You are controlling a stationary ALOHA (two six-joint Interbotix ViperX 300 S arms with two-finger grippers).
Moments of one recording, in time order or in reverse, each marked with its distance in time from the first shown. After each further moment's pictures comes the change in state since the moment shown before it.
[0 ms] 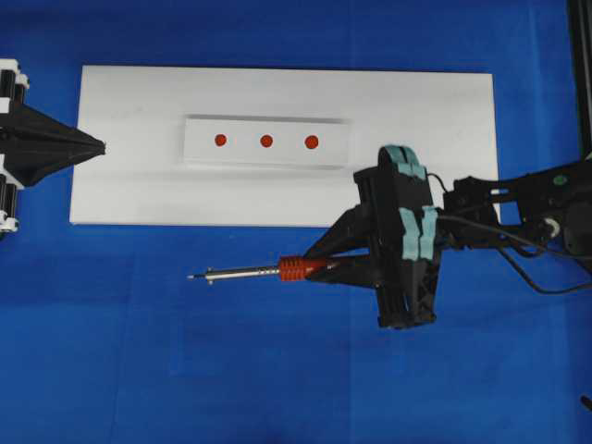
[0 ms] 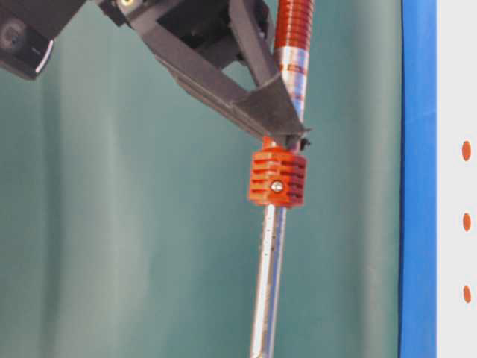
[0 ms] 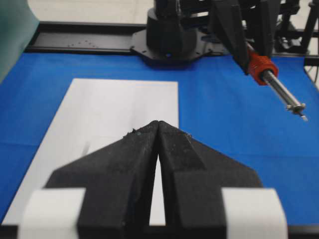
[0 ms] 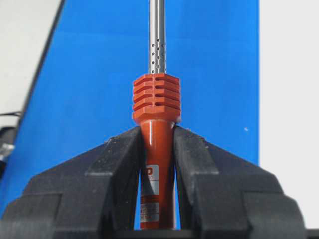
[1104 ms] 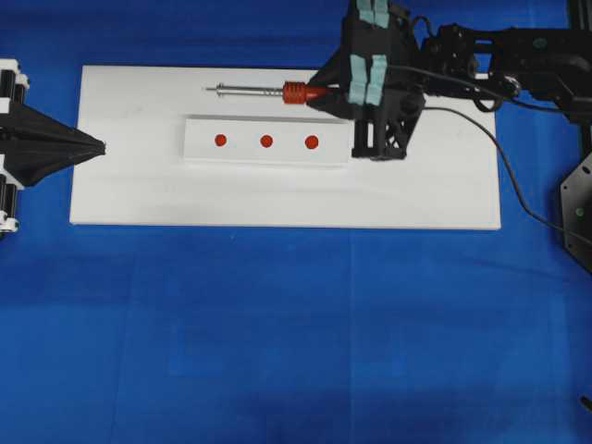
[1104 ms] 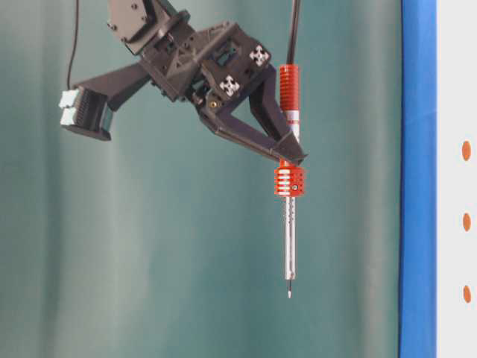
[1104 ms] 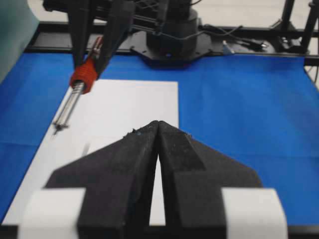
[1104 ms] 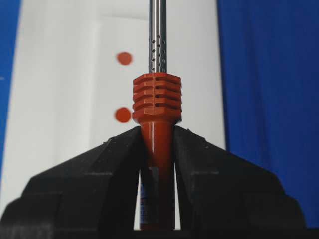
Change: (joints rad) left arm 0.000 0.000 0.000 0.000 0.000 0.002; right arm -0.423 0.057 -0.118 -0.423 0.241 -0.011
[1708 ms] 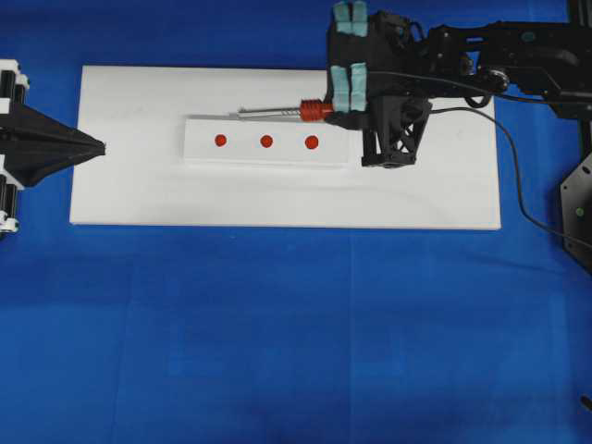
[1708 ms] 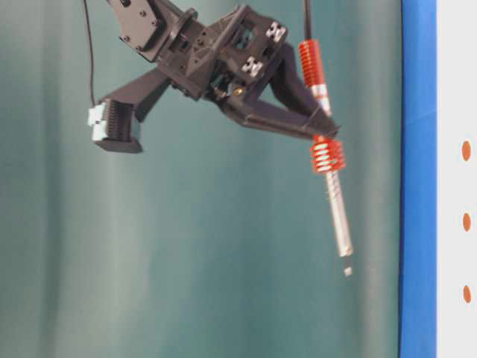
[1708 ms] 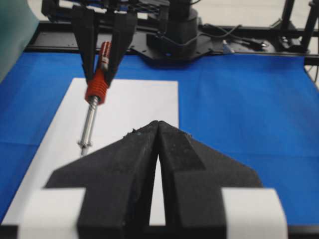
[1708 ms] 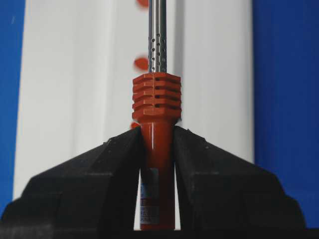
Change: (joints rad) left arm 0.000 0.000 0.002 0.000 0.000 0.000; right arm -0.002 0.031 -0.040 -0.012 0.233 0.003
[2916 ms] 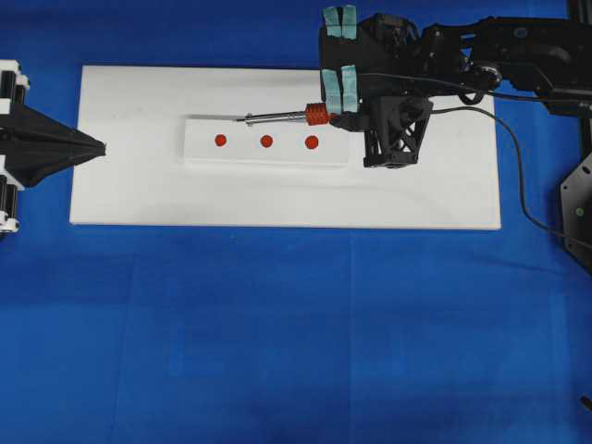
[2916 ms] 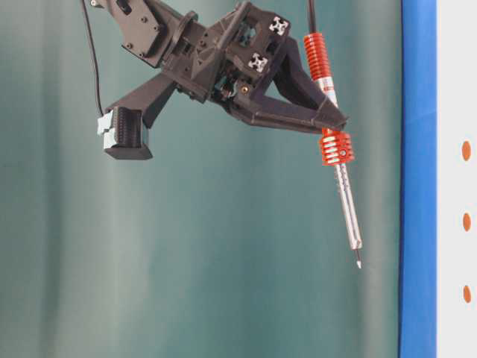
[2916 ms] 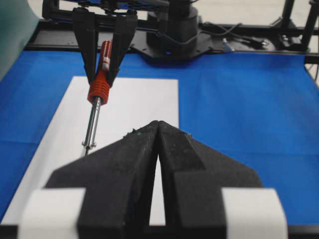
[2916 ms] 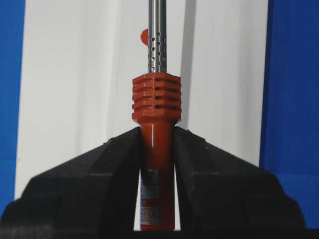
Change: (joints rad) left arm 0.000 0.000 0.003 0.000 0.000 0.000; right arm -0.003 0.015 -0.023 -0.017 0.057 0.008
